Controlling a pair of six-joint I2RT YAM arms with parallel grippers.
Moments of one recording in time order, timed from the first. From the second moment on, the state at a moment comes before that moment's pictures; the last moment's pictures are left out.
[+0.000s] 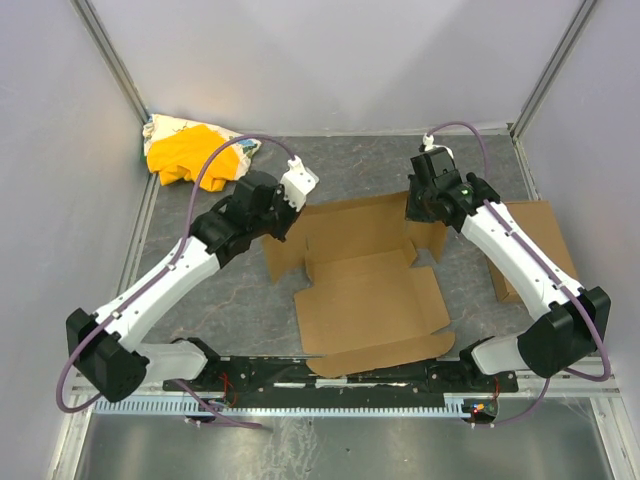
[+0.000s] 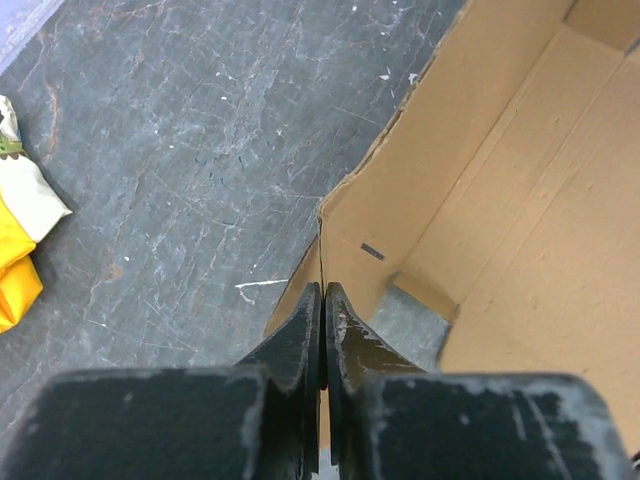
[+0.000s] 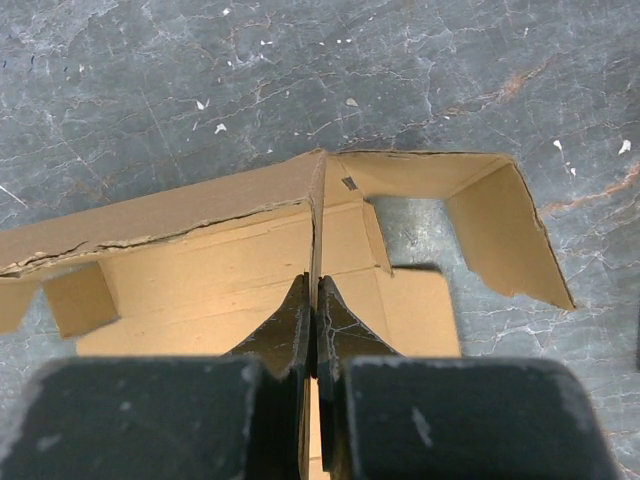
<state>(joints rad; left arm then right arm) -0.64 1.21 1.13 -0.50 0.00 0.25 0.44 1.40 1.34 -0.82 0.21 0.48</state>
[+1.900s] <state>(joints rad) -0.64 1.32 1.09 -0.22 -0.08 -0.56 0.44 1.36 1.28 -0.76 0.10 0.55</state>
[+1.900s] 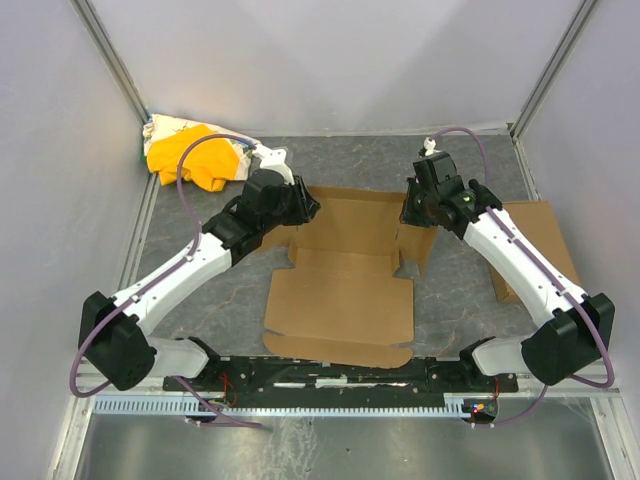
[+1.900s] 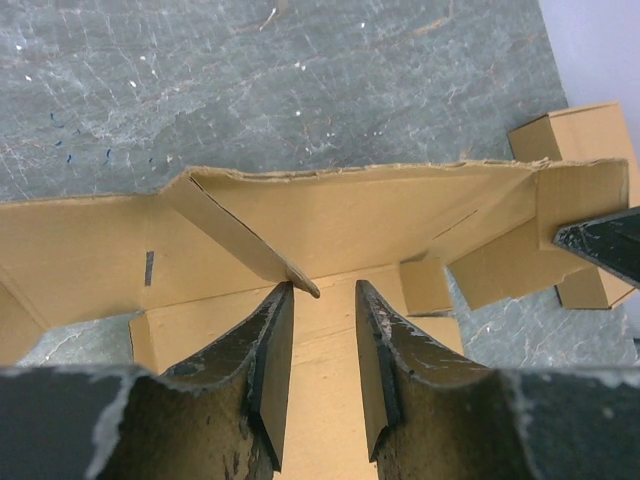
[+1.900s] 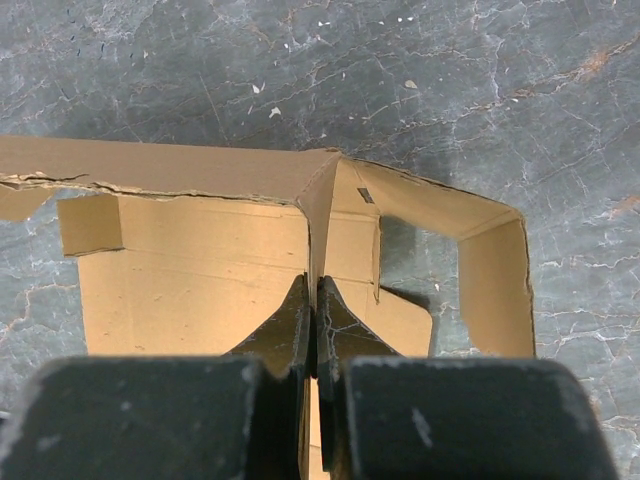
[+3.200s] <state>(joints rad) -0.64 1.21 1.10 -0.12 0.04 0.03 0.45 1.40 1.34 -0.77 0.04 0.25</state>
